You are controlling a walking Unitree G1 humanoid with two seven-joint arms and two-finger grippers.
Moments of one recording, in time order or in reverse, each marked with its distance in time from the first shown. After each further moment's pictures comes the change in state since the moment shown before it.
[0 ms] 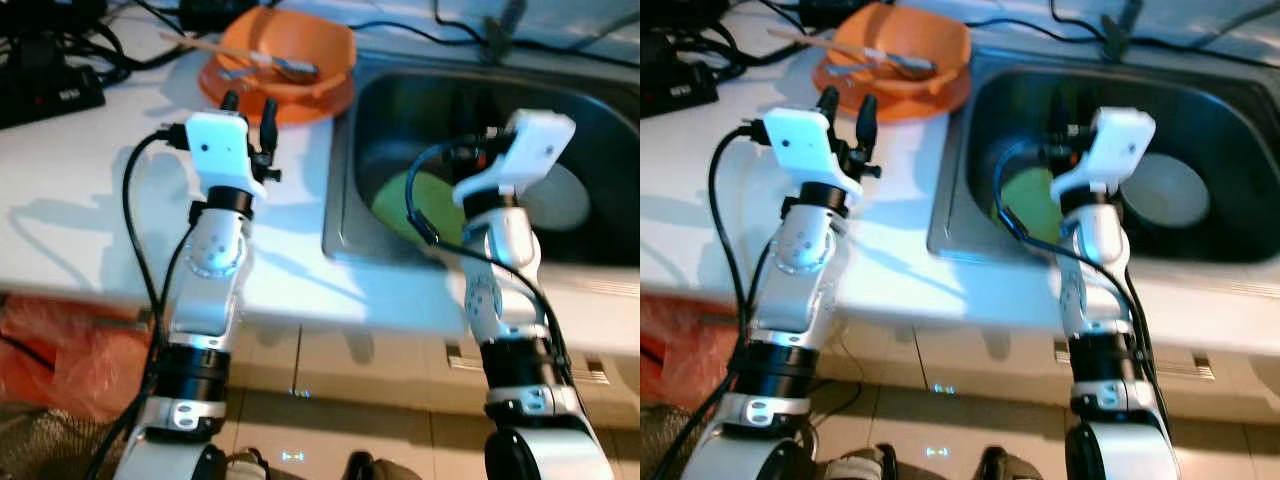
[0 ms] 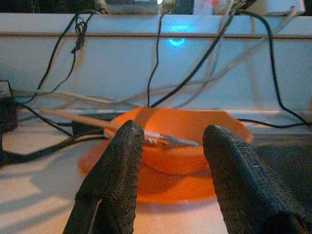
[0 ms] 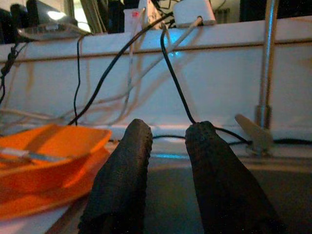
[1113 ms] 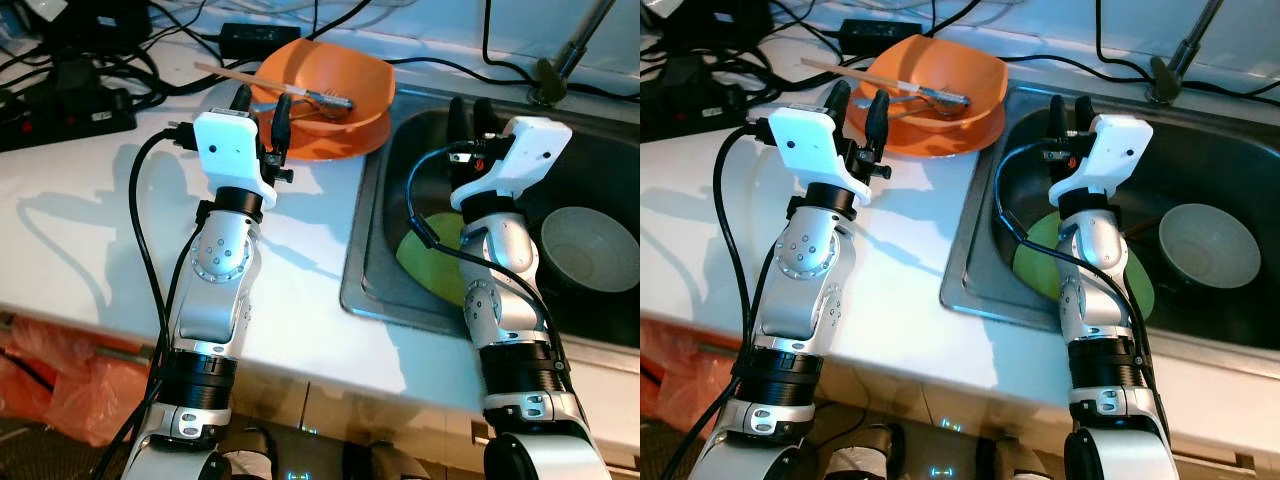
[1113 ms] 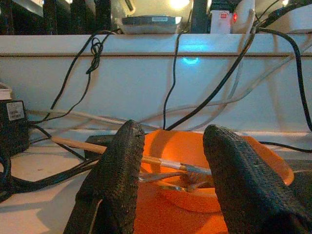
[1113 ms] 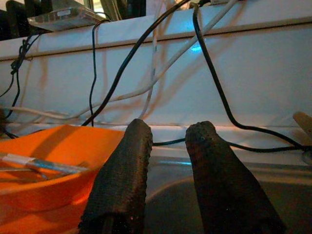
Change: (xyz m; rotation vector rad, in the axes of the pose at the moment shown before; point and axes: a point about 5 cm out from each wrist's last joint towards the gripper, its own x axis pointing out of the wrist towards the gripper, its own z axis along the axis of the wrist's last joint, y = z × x) left arm -0.003 -0.013 0.009 -0.031 -0.039 -0.058; right arm -0.007 -0.003 -0.008 0.011 0.043 -0.021
